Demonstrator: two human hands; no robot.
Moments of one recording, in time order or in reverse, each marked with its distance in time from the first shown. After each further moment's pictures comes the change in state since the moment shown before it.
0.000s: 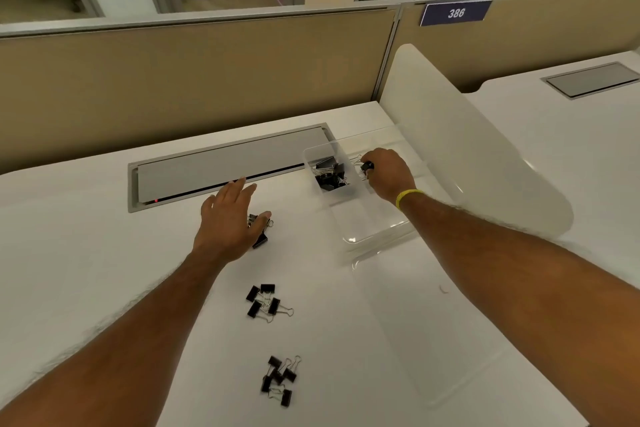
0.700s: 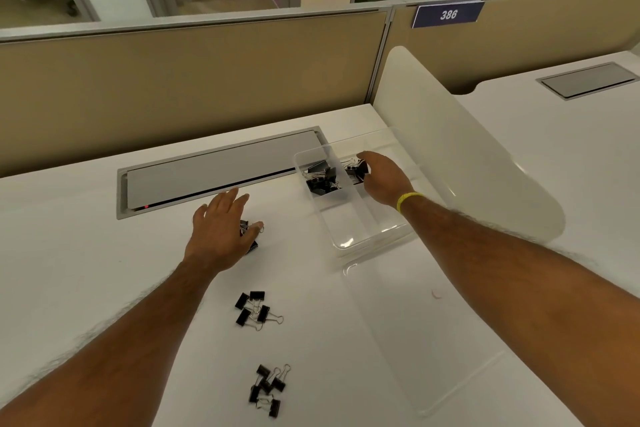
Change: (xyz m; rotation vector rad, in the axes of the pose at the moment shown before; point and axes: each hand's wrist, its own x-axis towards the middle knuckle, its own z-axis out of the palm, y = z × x) left_hand 0.001 0.002 0.009 0.048 -0.045 -0.007; right_hand -0.001 0.017 -0.004 0.179 -0.097 0.021
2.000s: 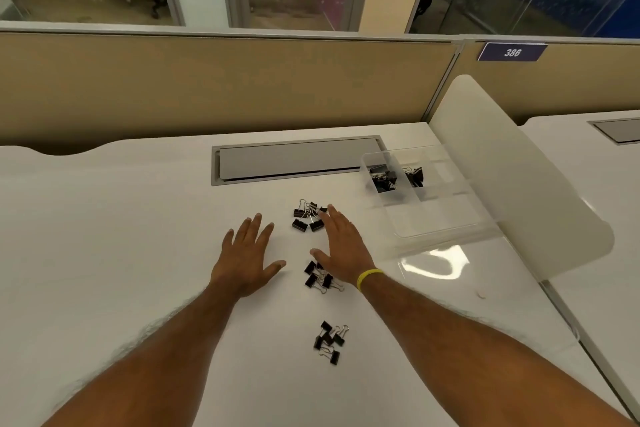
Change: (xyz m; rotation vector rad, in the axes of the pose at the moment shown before) left_hand -0.125 -0.080 0.002 0.127 -0.165 -0.067; right_hand -0.146 -0.148 0.148 -0.130 -0.175 -0.309
